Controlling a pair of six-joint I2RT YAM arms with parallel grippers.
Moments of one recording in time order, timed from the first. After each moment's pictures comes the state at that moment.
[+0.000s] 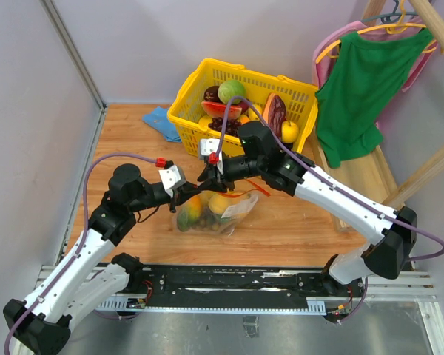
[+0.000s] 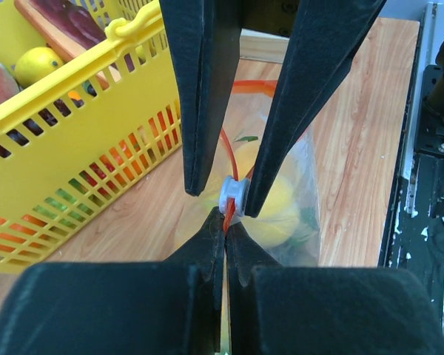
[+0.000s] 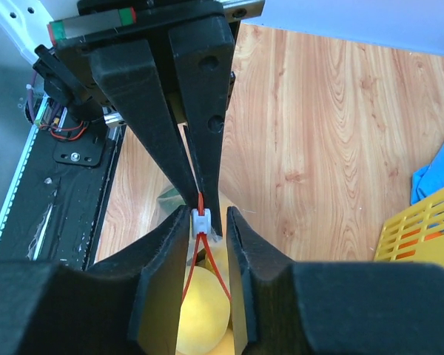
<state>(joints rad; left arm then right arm) -0.48 0.73 0.70 -0.17 0.66 0.24 0.90 1.45 1.42 -0.38 -0.68 -0.43</state>
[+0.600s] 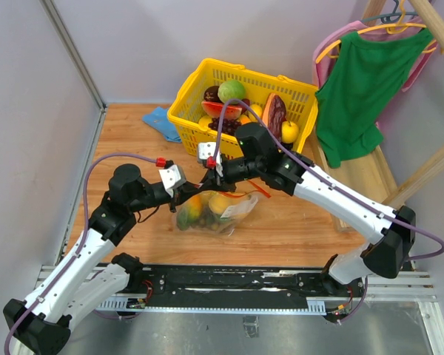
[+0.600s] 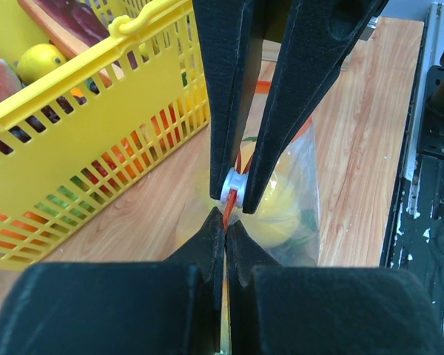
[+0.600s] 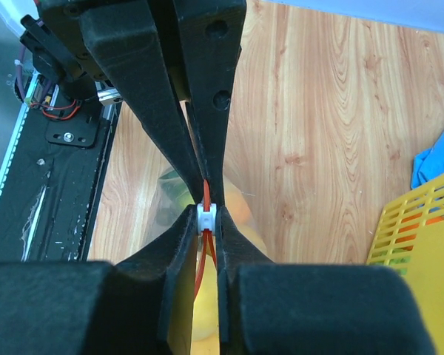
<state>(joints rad) -0.48 0.73 0.70 -0.17 0.65 0.24 0.90 1.46 1.43 -0.45 -0.64 -0.47</state>
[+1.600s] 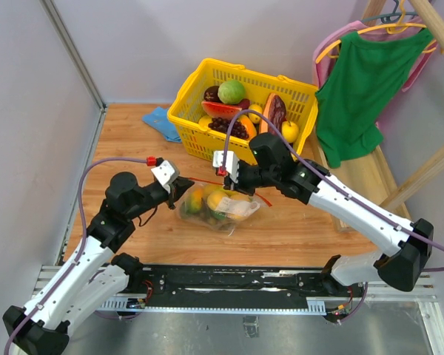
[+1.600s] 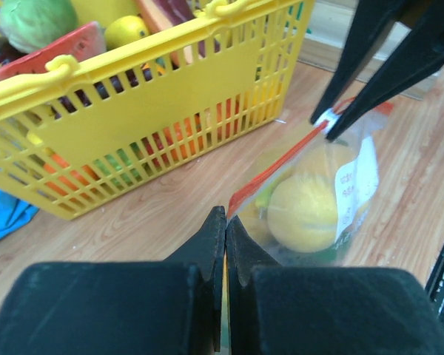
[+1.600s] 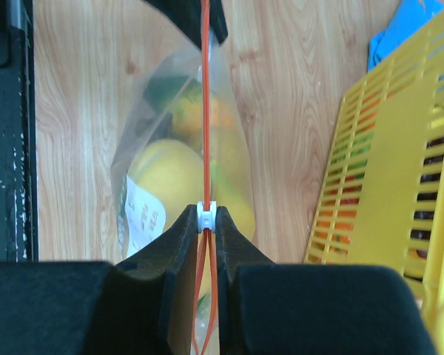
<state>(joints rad) -0.49 0.66 0.63 -0.09 0.40 0.13 0.87 1.34 1.30 -0.57 -0.39 -0.56</state>
